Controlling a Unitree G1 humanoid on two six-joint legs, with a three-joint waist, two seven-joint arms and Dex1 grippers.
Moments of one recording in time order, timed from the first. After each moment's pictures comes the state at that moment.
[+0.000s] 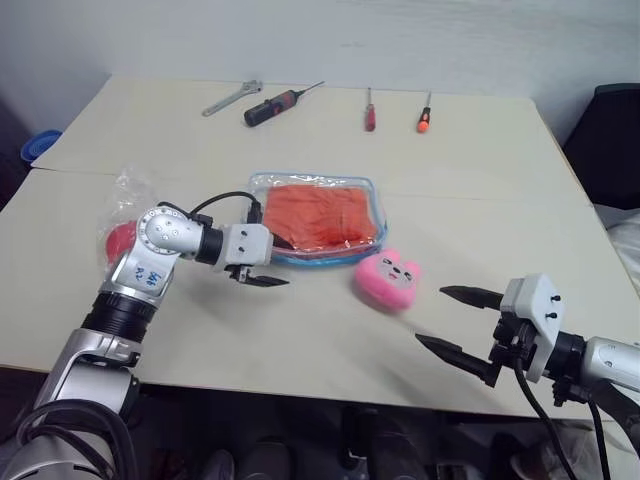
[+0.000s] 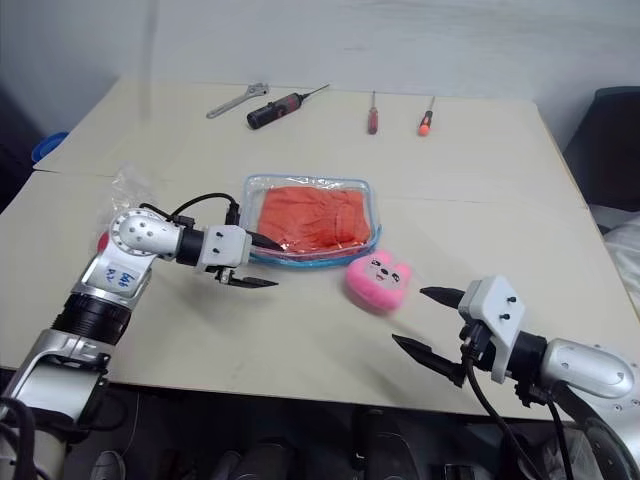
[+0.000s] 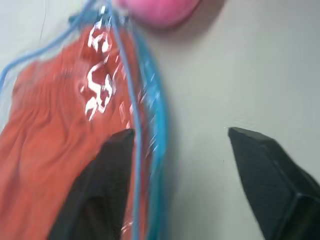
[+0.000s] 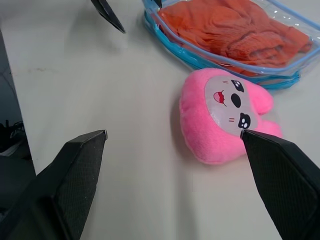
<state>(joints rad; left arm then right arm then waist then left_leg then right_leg) -0.77 0.67 -0.24 0.24 -0.12 -0.06 -1.28 0.22 -0.82 -0.36 -0.75 0.65 0.61 0.78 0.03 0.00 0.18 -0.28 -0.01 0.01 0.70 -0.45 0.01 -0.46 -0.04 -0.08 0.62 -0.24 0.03</state>
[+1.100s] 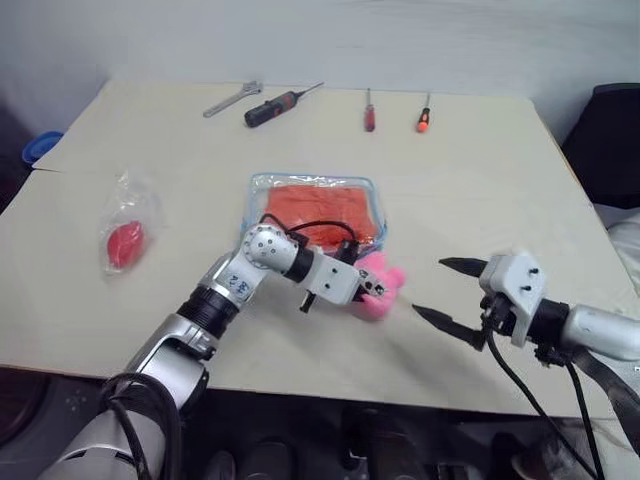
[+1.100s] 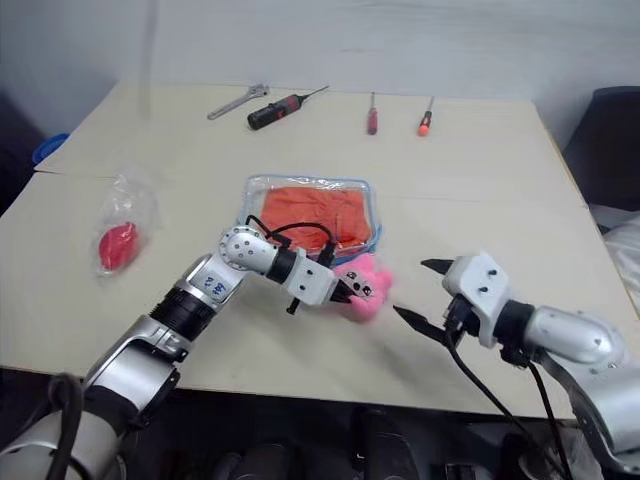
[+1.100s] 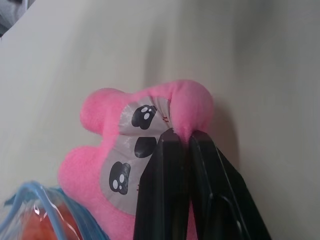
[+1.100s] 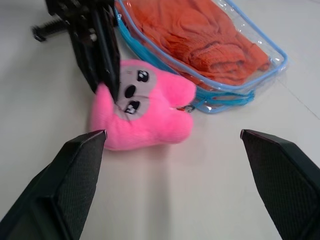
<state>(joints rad) -0.84 0.39 -0.44 0.38 0.09 -0.32 -1.19 -0.07 -0.86 -0.13 -0.58 0.42 0.53 0.73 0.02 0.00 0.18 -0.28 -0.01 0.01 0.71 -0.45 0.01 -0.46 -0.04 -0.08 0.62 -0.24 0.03</state>
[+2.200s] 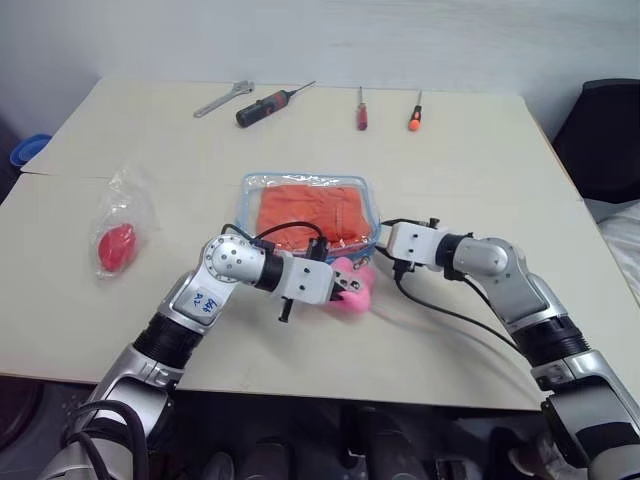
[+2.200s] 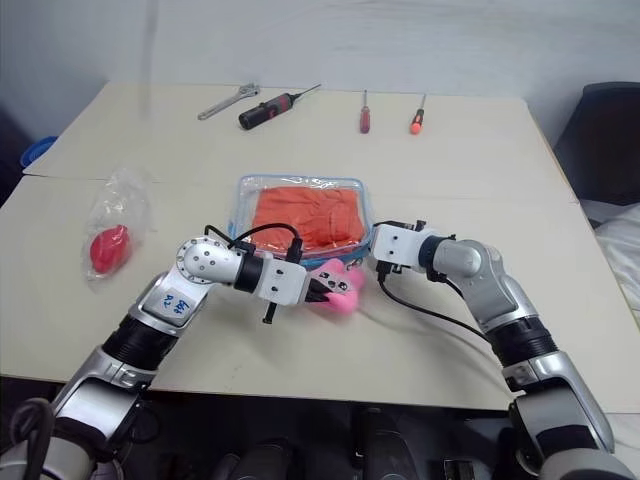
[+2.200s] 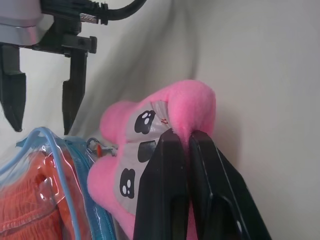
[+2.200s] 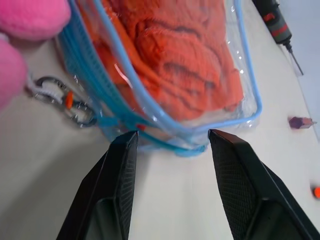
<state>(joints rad) -0.69 0.50 -0.37 0.09 0.06 -0.09 -1.14 -0.68 -0.61 0.30 0.32 -0.22 -0.16 0.70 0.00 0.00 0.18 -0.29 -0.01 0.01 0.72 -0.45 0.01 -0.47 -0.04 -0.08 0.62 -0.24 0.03</state>
